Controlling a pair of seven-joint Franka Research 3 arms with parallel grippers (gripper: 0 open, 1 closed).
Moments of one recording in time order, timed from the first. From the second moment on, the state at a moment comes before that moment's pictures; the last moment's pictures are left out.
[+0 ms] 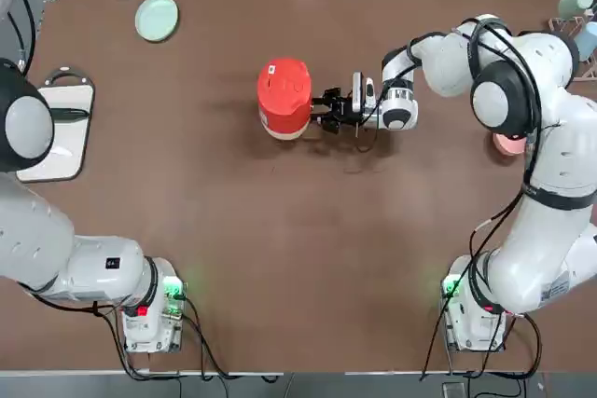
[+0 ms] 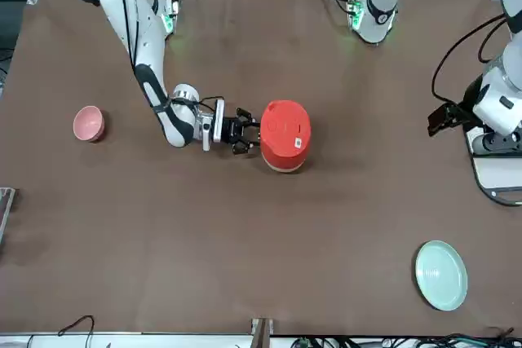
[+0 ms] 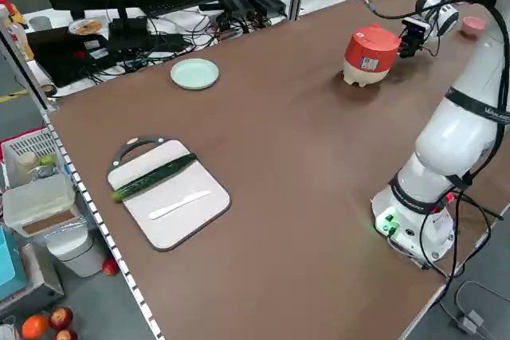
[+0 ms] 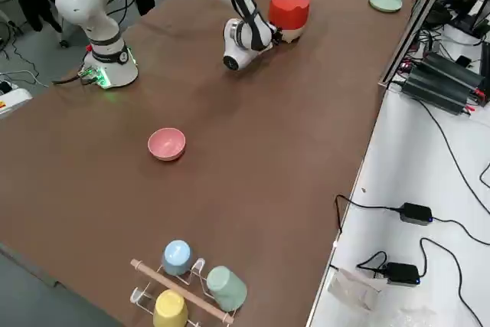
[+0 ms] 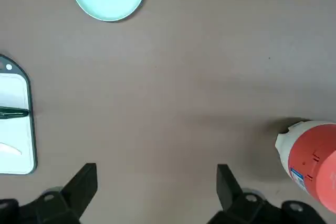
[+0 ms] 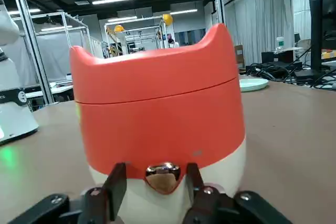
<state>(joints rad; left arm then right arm) 0.00 0.11 -0.09 -1.53 0.02 1.63 -0.18 0.34 0.71 0.21 -2.08 2.10 1.96 -2.78</state>
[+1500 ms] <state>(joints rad) -0.01 0.11 -0.10 -1.53 0.02 1.63 -0.18 0.33 0.71 0.21 -2.07 2.11 1.96 -2.77</state>
